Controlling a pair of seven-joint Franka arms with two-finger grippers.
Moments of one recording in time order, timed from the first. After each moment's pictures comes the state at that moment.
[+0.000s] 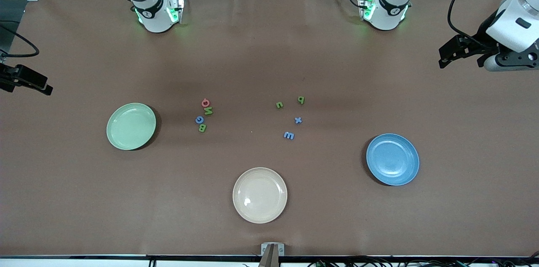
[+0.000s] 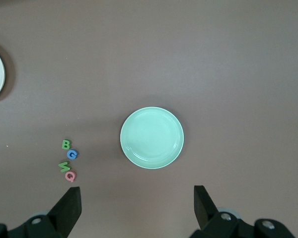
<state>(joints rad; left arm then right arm) 0.04 -0.07 -0.17 -1.62 -0.01 1.55 -0.15 -0.01 0.13 -0.05 -1.36 0.02 1.49 0.04</state>
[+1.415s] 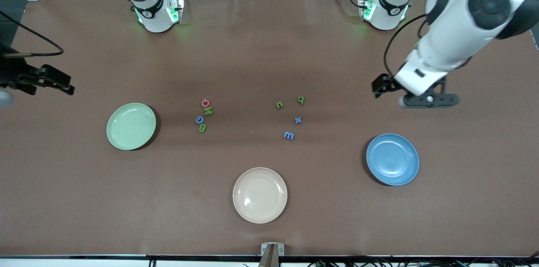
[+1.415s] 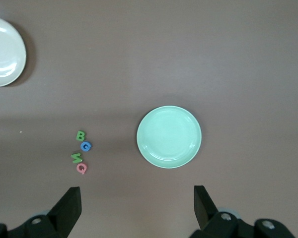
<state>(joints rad) 0.02 0.07 -0.39 -1.84 -0.02 1.94 -0.36 0.09 0.14 -0.04 -1.36 0.02 1.49 0.04</state>
